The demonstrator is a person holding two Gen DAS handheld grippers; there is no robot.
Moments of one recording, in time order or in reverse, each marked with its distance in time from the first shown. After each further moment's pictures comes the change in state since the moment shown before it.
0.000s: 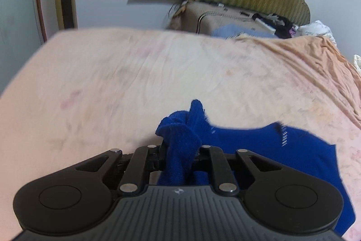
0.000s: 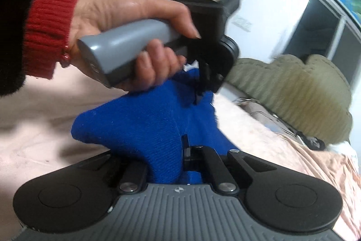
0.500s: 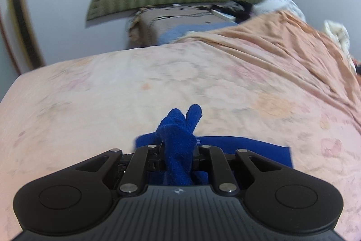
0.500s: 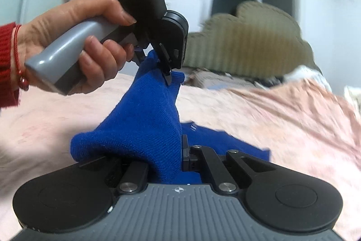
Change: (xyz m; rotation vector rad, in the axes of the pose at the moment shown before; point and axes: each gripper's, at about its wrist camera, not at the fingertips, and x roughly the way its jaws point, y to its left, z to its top) left arm 0.023 -0.195 0.010 0.219 -0.002 -0.017; right arm -0.056 -0.156 -0.079 0.448 0.030 -0.157
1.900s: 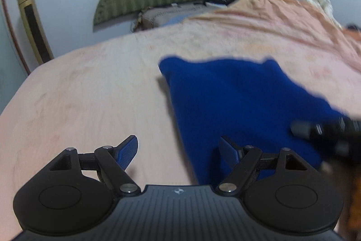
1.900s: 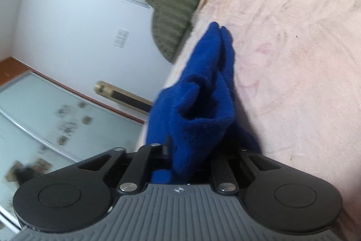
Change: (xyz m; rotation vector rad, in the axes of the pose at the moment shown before) left arm -0.072 0.003 -0.167 0.102 -0.049 0.058; right arm 0.056 -0.166 -0.128 1.113 0.127 0.484
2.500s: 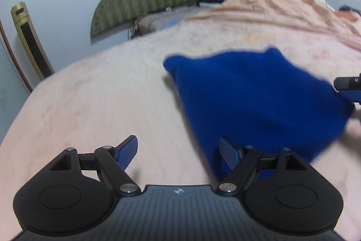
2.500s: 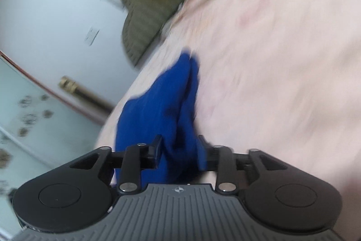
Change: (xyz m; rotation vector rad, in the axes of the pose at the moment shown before) left arm -0.003 0.013 0.001 0.075 -0.051 0.019; right arm -0.073 0.035 0.003 -0.150 -0.073 -0.261
